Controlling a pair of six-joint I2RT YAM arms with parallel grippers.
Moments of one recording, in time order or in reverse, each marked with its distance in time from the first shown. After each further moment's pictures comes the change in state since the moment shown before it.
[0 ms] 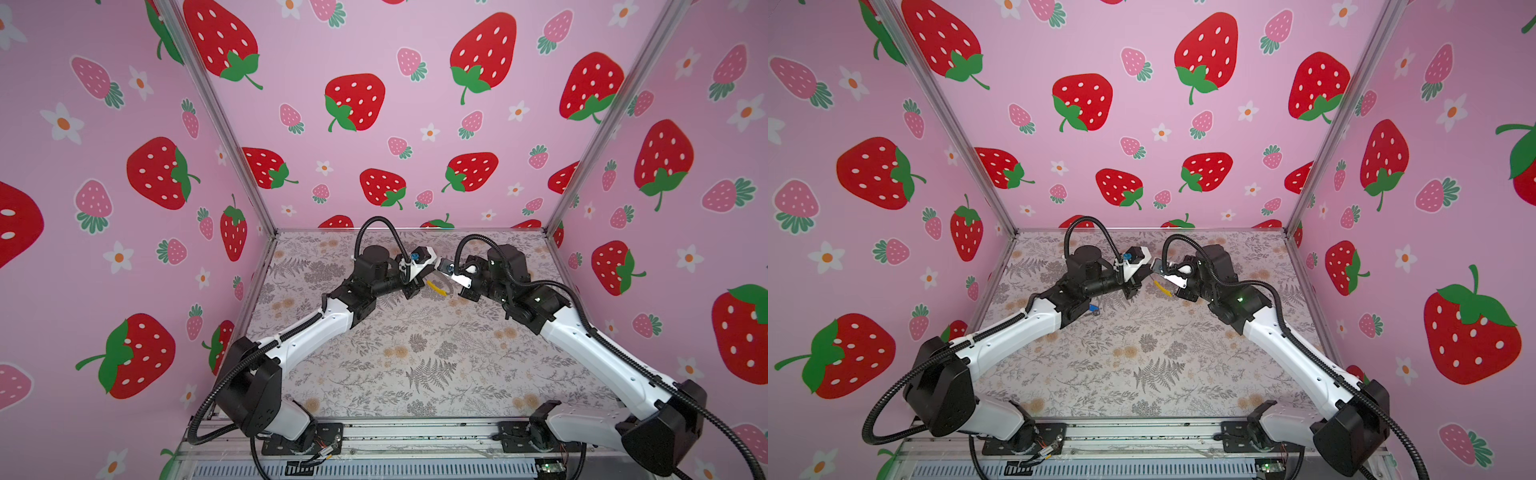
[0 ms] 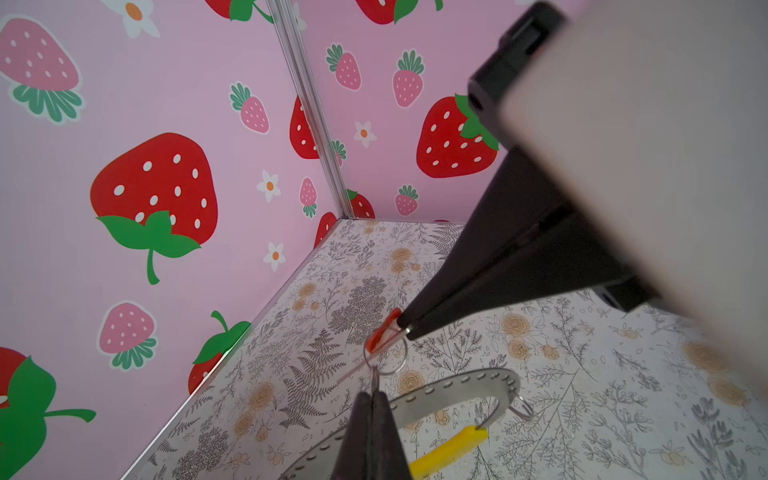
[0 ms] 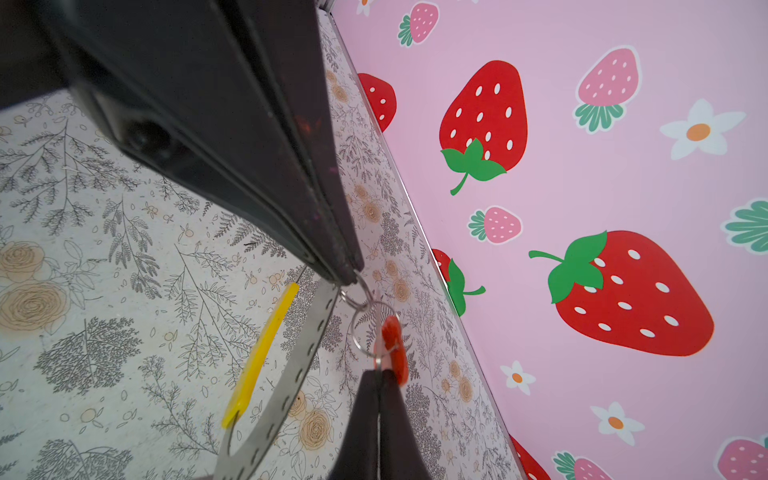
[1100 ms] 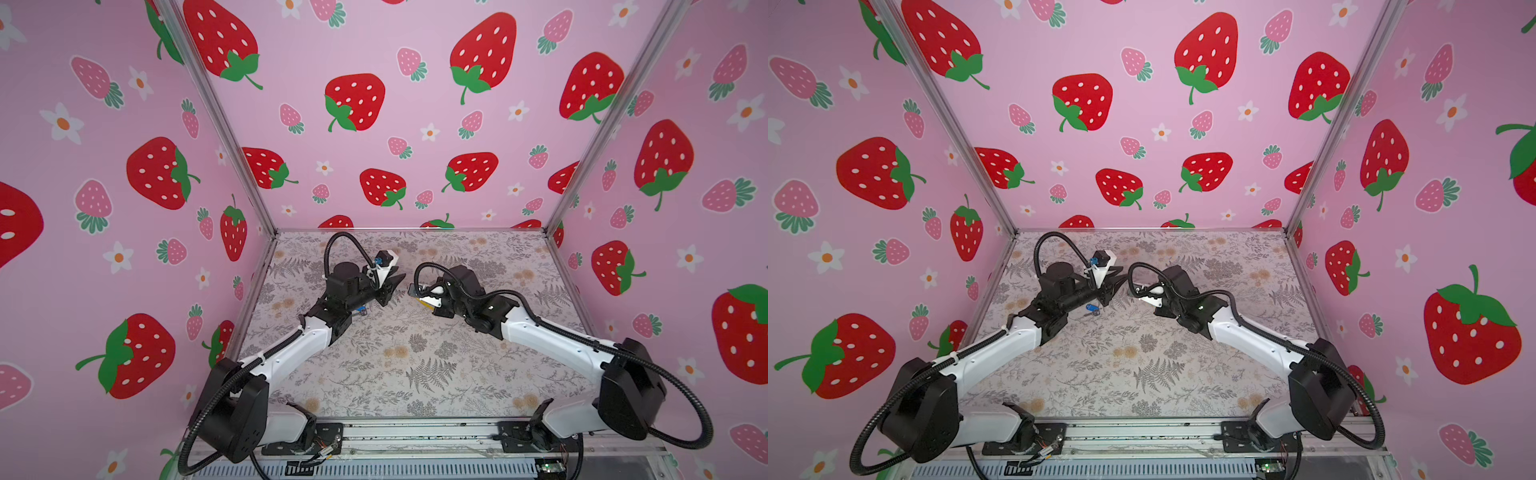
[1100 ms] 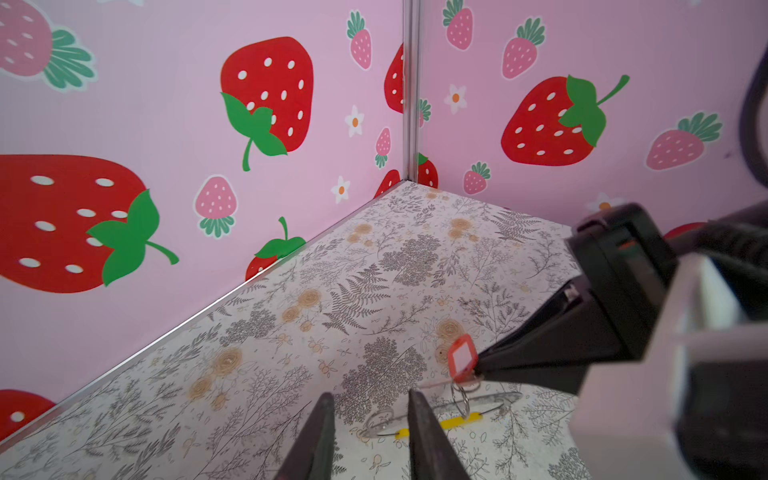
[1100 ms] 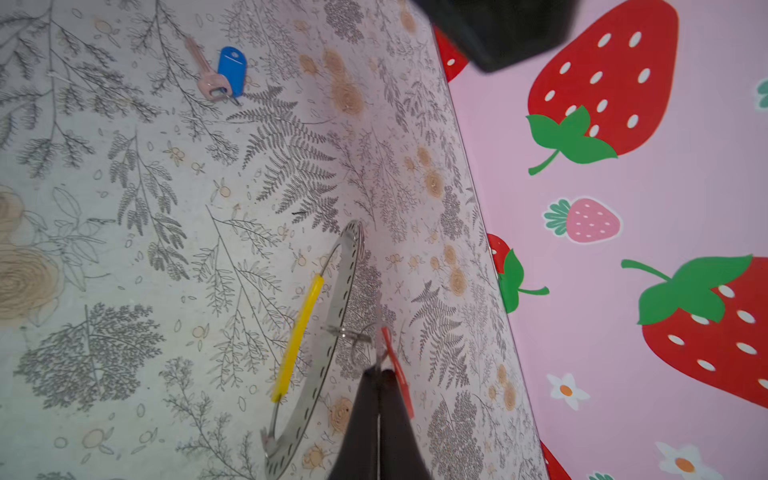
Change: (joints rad) left arm 0.165 -0.175 -0.302 0.126 -0.092 -0.190; right arm 0.187 0.221 -0.110 0.166 0.185 0.010
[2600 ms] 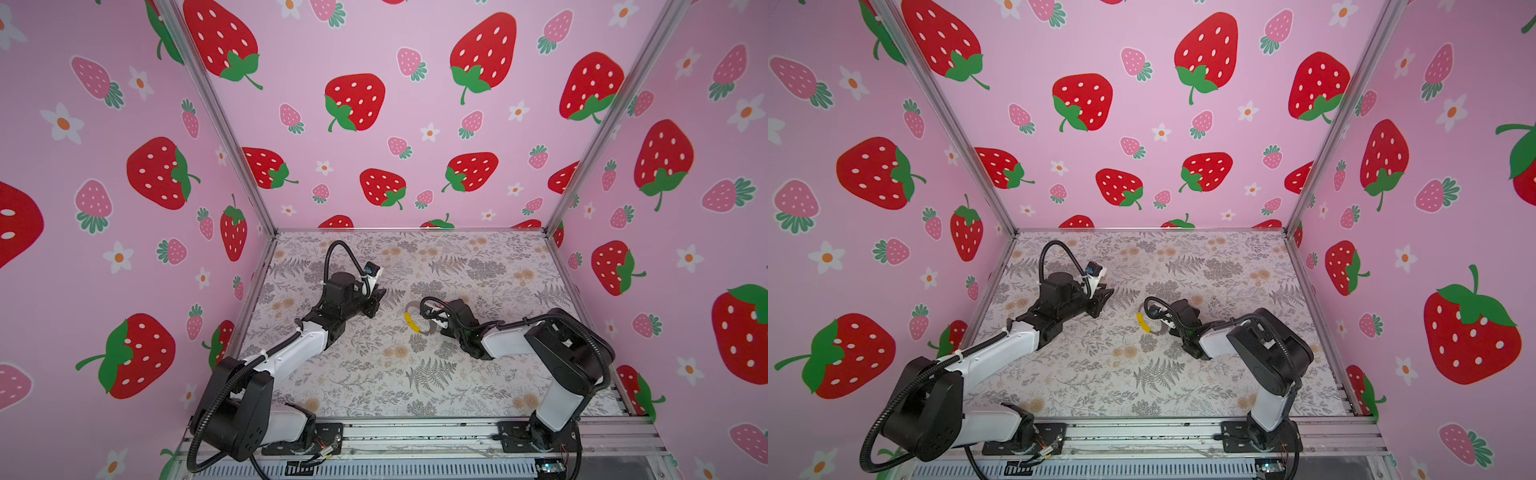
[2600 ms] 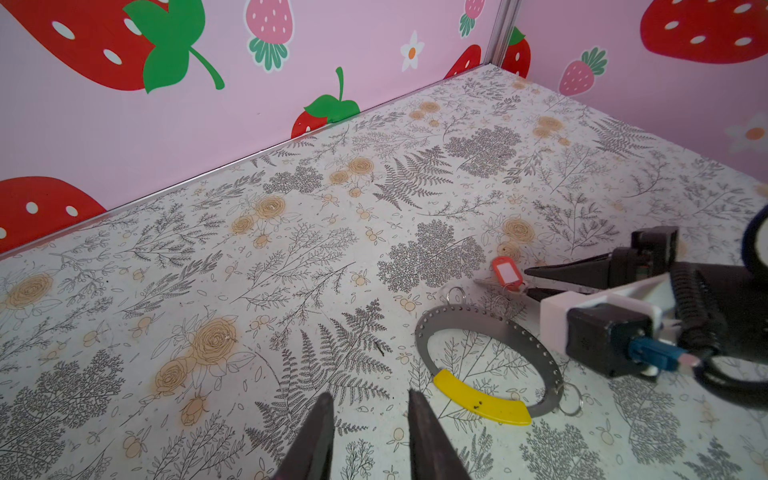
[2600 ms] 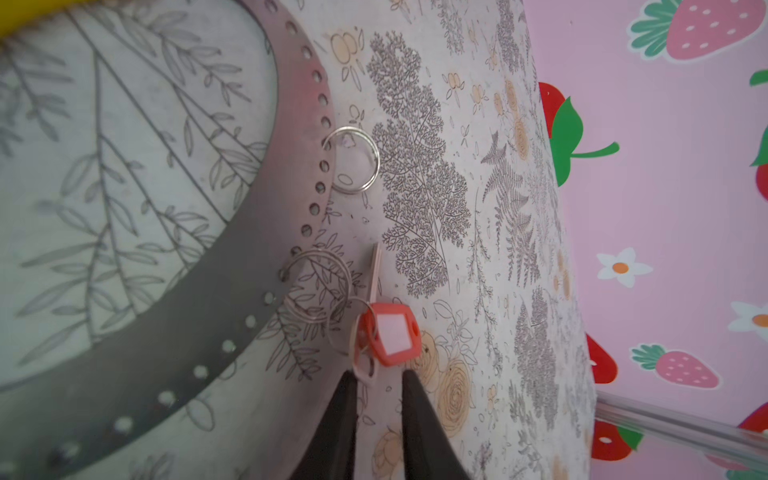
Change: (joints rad) left arm 0.068 0.027 -0.082 -0.167 -0.127 -0.042; right arm -0.094 0.293 -0.405 0.639 0.275 0.034
